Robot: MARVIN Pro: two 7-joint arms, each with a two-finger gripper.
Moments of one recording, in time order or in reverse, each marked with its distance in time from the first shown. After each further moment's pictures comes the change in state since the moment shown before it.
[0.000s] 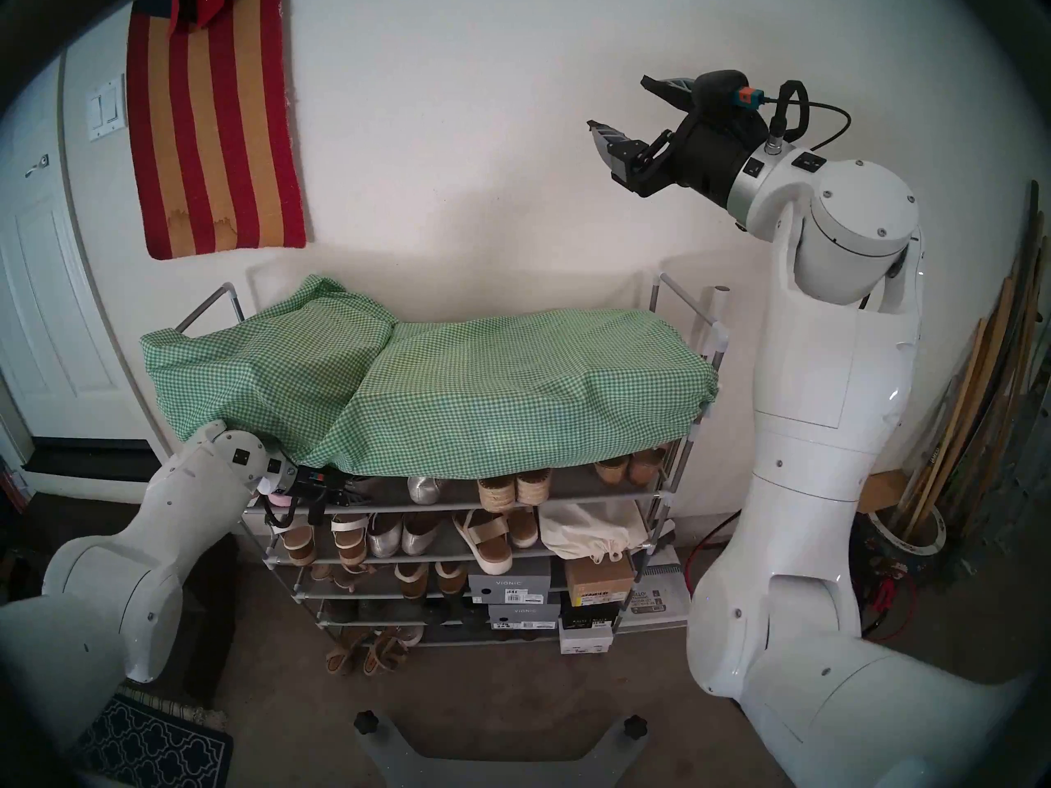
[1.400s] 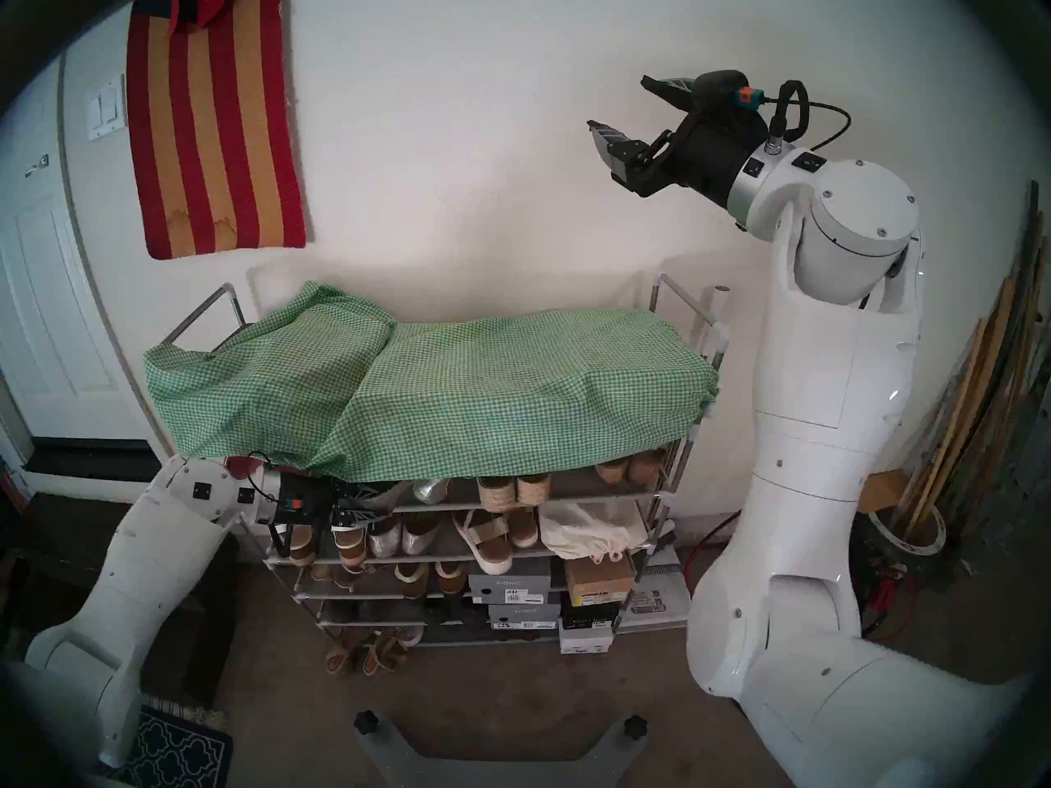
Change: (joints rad) left arm 0.390 0.143 -0.056 -0.589 -0.453 0.070 -0.157; right arm 0.000 0.000 0.000 0.000 0.000 0.000 0.000
